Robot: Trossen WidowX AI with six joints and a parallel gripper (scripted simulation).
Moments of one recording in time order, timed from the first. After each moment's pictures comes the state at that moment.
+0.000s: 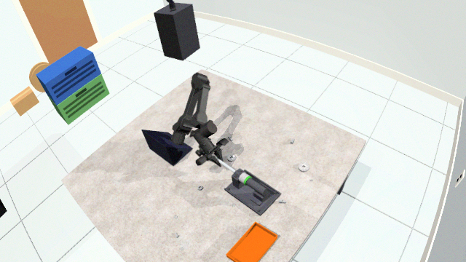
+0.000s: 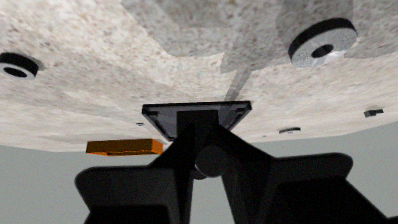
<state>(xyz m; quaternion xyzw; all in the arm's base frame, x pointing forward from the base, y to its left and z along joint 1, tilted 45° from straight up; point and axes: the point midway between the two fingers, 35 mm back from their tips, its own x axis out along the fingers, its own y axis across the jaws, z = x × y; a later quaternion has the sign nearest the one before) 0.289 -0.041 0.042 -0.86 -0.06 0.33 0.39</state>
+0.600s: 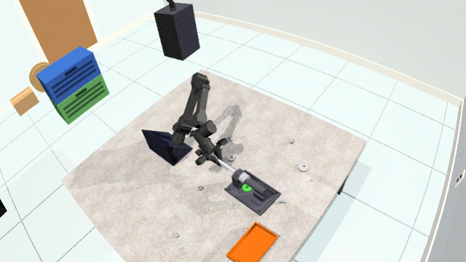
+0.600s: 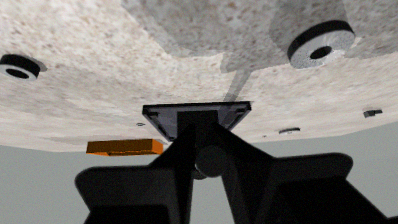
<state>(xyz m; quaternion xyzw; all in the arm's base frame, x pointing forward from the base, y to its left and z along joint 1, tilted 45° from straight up) 0.287 -0.041 0.042 -0.86 -0.06 0.33 0.39</state>
